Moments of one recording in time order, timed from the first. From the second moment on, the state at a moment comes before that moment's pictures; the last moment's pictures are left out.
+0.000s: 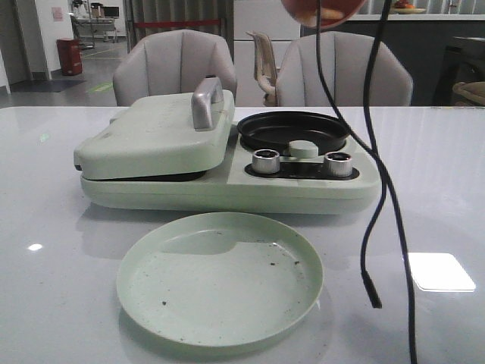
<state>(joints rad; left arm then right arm) -0.62 0.79 -0.85 0.10 0.90 -0.02 0.56 1.96 -1.79 -1.70 0.91 0.56</state>
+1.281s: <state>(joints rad) -0.62 0.79 -0.85 0.15 0.91 -0.02 0.17 1.66 -1.46 -0.57 0.99 0.27</state>
